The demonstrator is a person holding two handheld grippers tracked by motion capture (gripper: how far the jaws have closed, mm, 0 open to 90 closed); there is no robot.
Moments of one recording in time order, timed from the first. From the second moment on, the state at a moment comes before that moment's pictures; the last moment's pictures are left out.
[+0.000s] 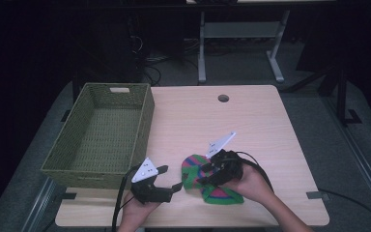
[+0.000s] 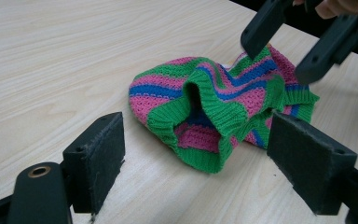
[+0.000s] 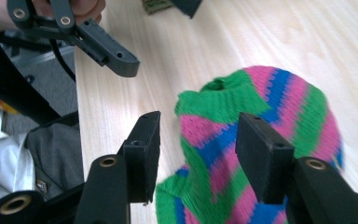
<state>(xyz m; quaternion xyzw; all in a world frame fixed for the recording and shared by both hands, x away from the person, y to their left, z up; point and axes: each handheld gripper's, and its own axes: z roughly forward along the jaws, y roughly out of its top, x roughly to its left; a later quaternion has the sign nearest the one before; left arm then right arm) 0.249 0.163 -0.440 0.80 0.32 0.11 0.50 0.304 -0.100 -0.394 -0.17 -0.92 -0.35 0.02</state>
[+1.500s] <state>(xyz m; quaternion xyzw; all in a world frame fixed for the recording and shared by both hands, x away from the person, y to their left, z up) 0.249 0.165 -0.440 0.79 0.33 0.10 0.51 0.318 -0.098 -0.397 -0.18 -0.92 -0.35 0.01</state>
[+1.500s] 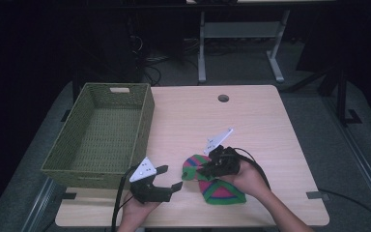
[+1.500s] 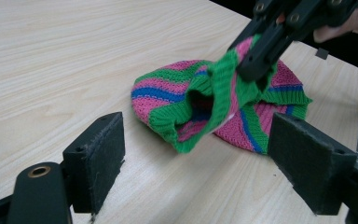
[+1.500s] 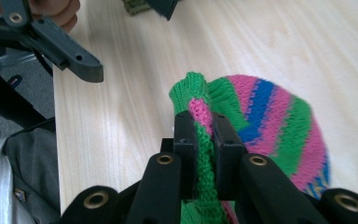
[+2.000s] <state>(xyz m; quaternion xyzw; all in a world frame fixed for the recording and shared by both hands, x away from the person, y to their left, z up) 0.249 0.160 -0.440 0.79 0.32 0.10 0.51 0.319 -0.122 -0.367 -0.19 -0.90 -0.38 -0.01</state>
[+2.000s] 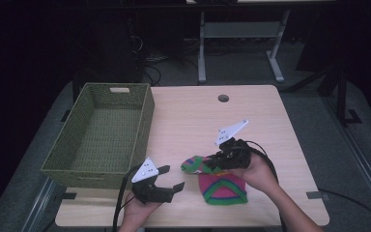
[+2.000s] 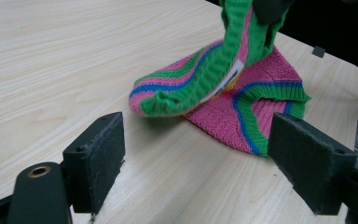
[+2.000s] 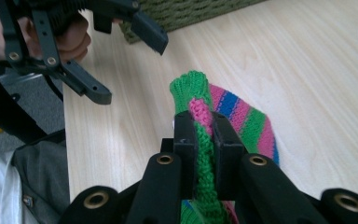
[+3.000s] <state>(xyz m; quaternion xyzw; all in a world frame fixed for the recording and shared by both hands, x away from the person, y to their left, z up) 0.281 0.123 -0.448 0.80 0.30 0.08 0.51 0.310 -0.153 -0.317 -0.18 -0.88 -0.44 -0.02</state>
